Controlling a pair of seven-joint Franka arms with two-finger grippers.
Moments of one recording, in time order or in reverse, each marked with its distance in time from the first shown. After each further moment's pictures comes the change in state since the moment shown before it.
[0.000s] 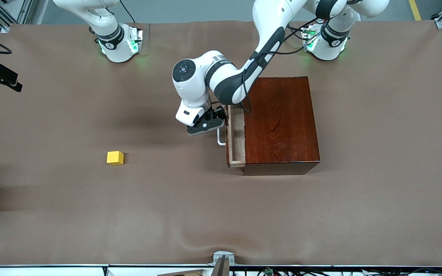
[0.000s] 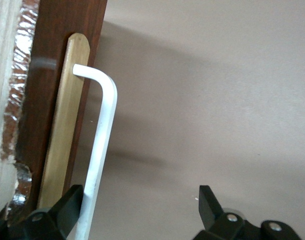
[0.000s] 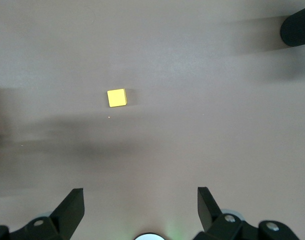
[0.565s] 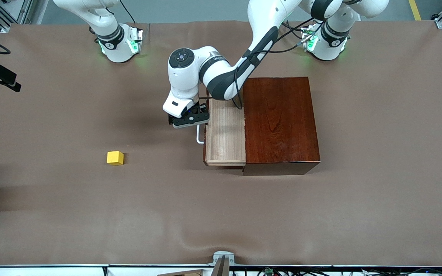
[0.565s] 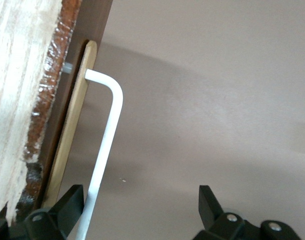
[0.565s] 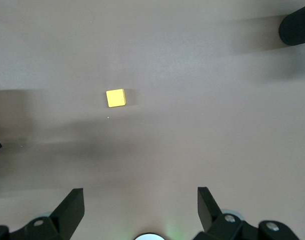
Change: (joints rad) left arm -0.026 0.017 -0.028 0.010 -0.038 0.222 -0.061; right arm -0.003 0.000 -0.003 0.000 0.000 0.000 0.000
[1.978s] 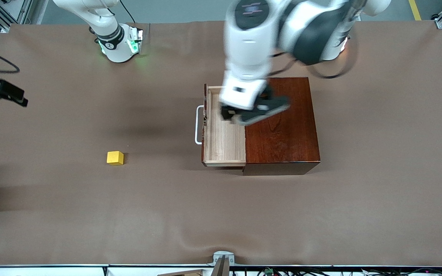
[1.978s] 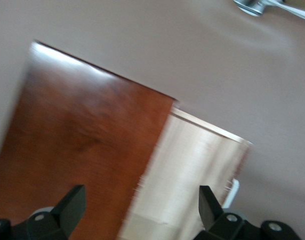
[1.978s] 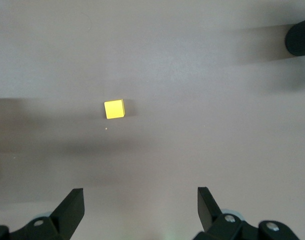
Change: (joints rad) left arm 0.286 -0.393 0.056 0.055 -0.005 -0.601 0.235; right arm -0.001 0.097 0.002 -0.001 -0.001 0.089 -0.006
